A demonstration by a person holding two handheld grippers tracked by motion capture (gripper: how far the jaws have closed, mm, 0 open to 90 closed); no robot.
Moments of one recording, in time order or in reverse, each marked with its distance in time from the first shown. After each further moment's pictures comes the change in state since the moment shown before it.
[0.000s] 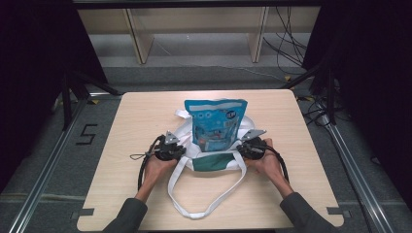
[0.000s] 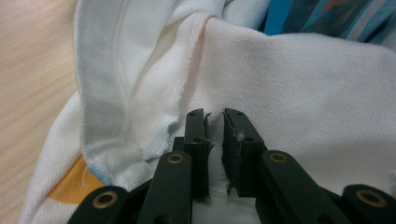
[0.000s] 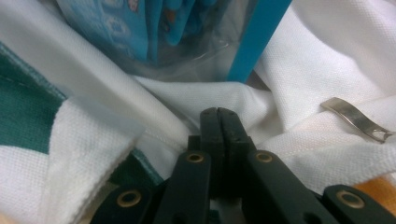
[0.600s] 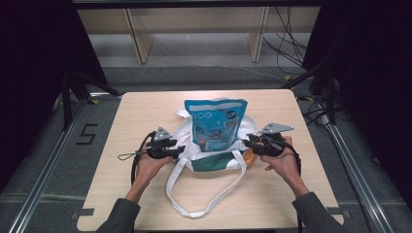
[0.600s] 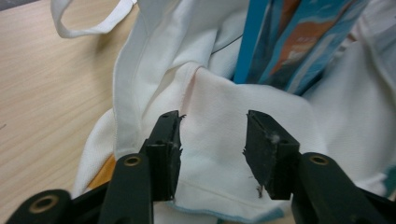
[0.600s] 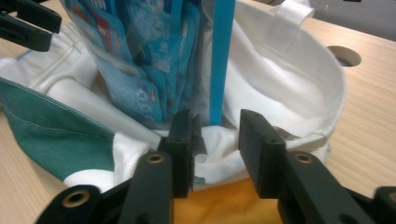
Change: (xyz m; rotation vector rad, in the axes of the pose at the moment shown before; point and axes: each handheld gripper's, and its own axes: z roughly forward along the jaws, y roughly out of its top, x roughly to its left) left arm -0.001 0.016 -0.049 -0.104 -0.043 -0.055; right arm -0.013 0.004 -0.067 -0.215 0.051 0.139
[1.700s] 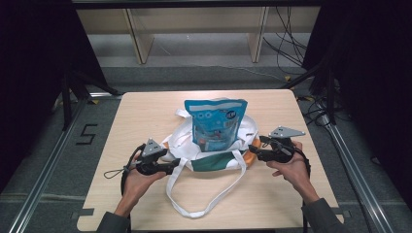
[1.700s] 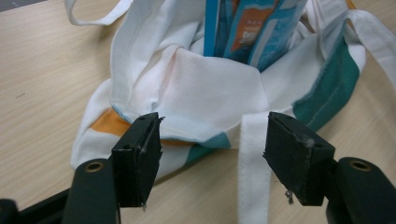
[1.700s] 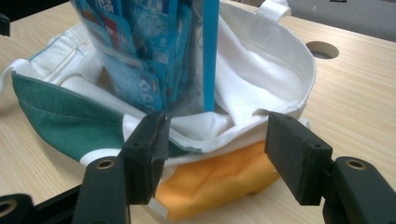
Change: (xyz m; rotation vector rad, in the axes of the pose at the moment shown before) left arm -0.023 -0.025 -0.045 -0.020 -0.011 -0.009; right arm 0.003 -0.010 -0.027 -0.021 -0.030 0.033
